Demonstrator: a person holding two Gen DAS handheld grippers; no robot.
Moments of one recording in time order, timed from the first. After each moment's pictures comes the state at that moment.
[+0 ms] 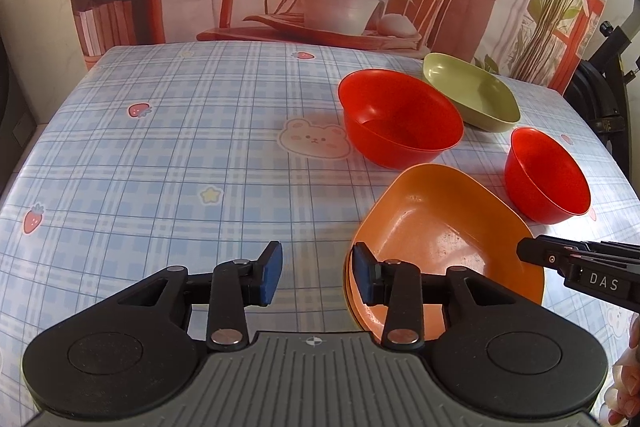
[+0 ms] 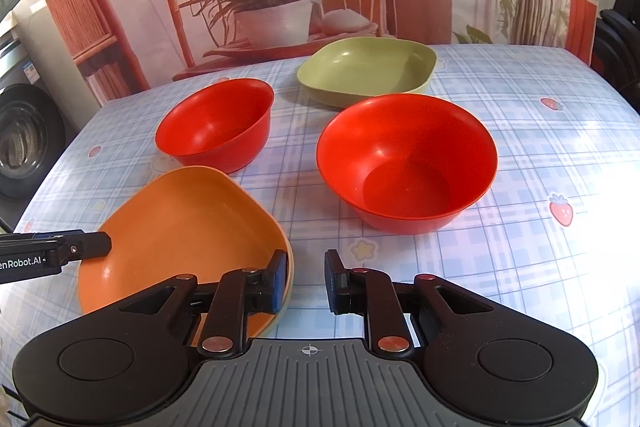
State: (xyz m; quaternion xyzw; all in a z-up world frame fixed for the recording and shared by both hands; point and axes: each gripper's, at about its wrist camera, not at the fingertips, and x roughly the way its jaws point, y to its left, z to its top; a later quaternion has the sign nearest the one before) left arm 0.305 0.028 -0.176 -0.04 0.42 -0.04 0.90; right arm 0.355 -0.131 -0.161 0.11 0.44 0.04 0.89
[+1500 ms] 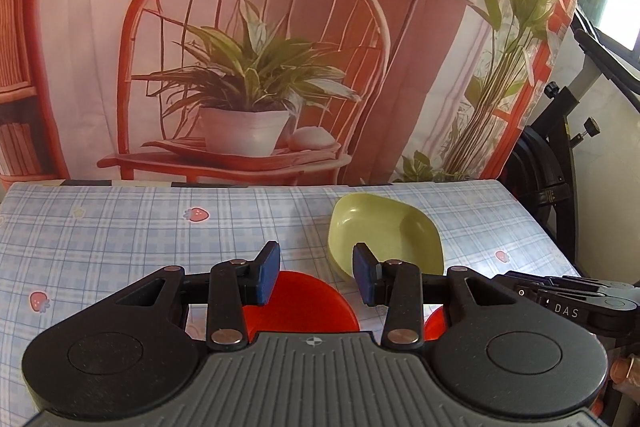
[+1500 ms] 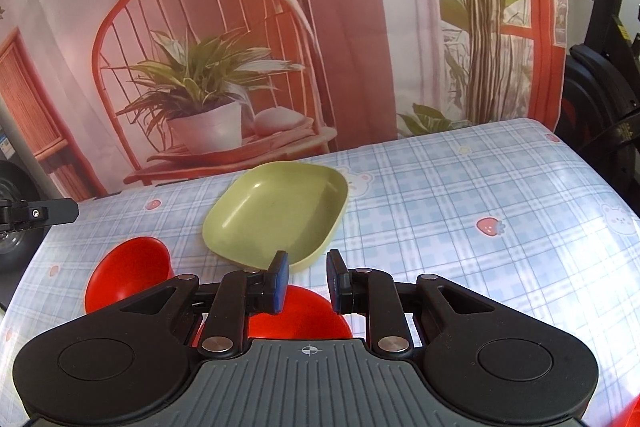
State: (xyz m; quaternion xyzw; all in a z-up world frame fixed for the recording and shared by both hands) left arm 0.432 -0.034 -0.099 -0.05 0.34 -0.13 0.93; right arm 0.447 -0.243 -0.114 0.13 0.38 0.01 0.91
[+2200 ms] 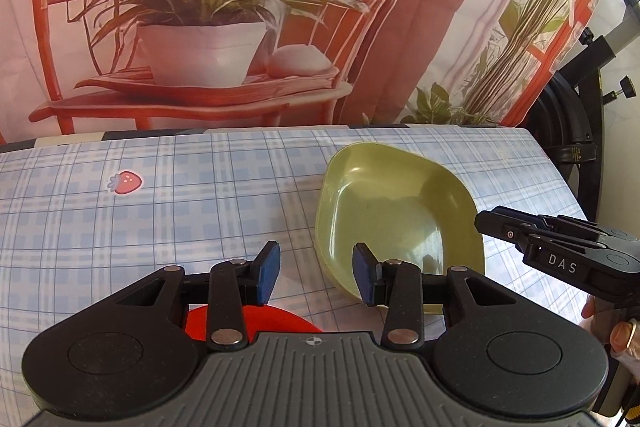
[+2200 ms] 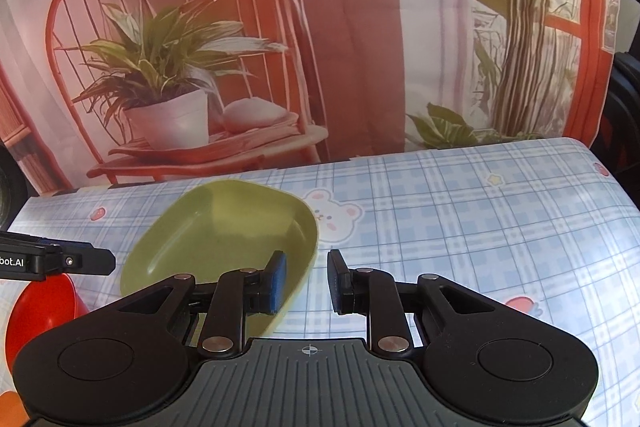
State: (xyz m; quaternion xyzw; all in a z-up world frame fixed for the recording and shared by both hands) left arm 0.530 -0.073 -0.169 -0.04 0.45 -0.15 0.88; right arm 0.549 -0.276 -0.171 0.10 0.41 0.03 0.91
